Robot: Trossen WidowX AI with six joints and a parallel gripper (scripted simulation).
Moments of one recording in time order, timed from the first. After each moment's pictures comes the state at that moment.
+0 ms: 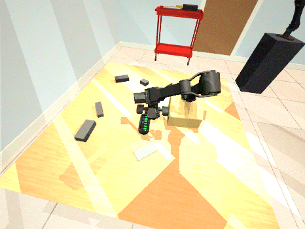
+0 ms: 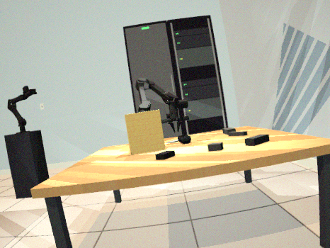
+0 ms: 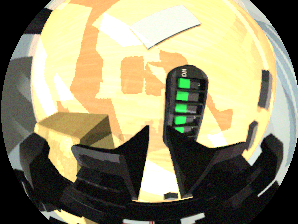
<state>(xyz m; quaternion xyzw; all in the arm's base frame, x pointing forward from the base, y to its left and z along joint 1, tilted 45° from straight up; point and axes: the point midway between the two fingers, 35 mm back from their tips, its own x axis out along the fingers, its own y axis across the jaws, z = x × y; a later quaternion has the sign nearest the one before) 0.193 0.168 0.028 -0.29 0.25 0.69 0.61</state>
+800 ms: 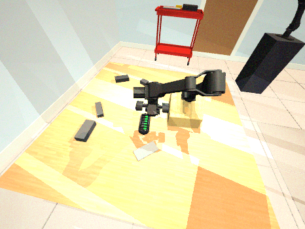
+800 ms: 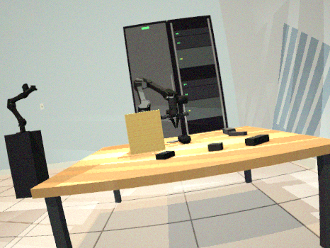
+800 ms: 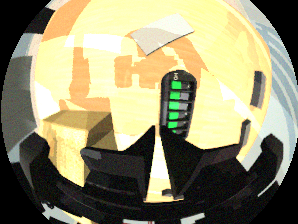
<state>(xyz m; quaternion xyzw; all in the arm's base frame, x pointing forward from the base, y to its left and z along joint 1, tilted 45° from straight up) 0.198 0.150 0.050 -0.29 0.25 0.69 0.62</state>
